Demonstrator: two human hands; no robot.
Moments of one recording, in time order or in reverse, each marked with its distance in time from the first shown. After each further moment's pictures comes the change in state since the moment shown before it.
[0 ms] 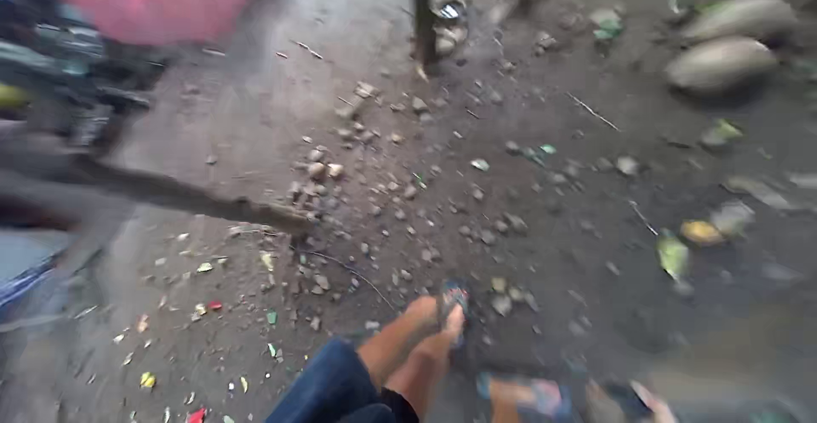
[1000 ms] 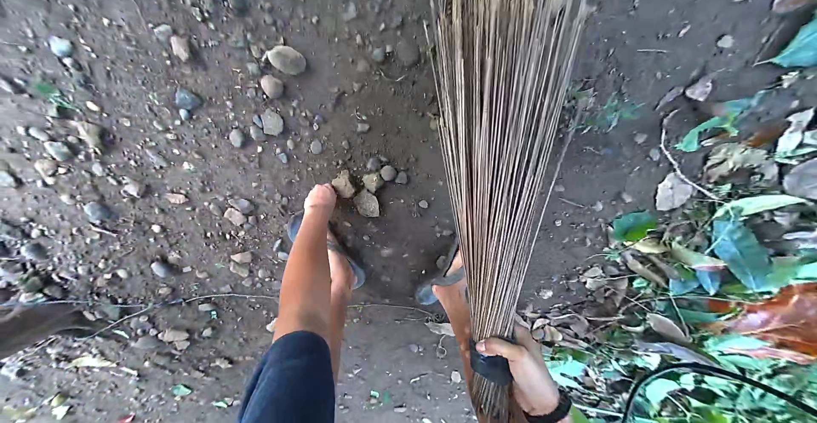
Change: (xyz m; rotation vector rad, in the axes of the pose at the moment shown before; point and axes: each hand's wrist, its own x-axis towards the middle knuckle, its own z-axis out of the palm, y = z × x) left_hand 0.407 0.077 0.128 0.523 -0.093 -0.285; right_hand 0.109 0.131 -0.195 -0.222 0.512 0.409
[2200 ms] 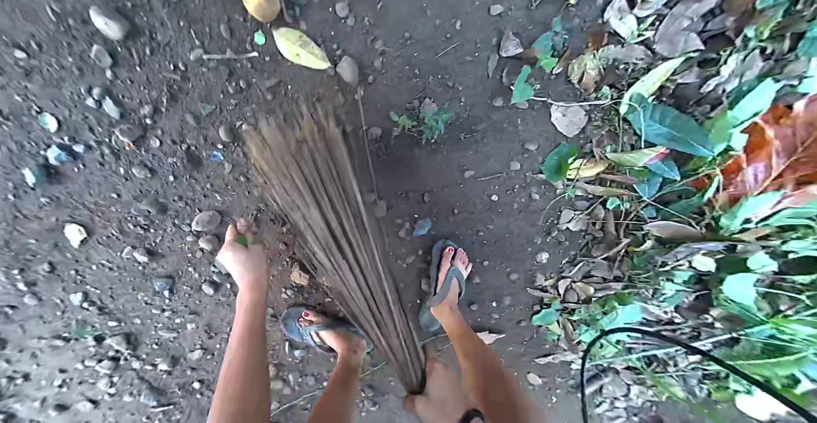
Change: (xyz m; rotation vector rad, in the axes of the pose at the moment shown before) left_hand -0.108 0.117 -0.100 -0.306 0.788 0.446; right_hand -0.003 -0.015 0.010 -0.526 -0.380 0.244
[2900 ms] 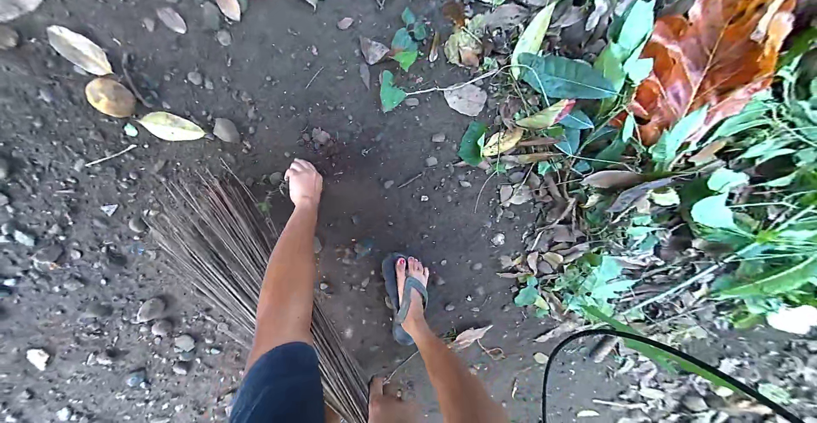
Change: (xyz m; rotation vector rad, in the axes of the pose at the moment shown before) left_hand 0.025 0.217 0.263 1.296 -0.375 0.597; right_hand 0.034 0.036 -0.040 0.135 0.245 -0.077
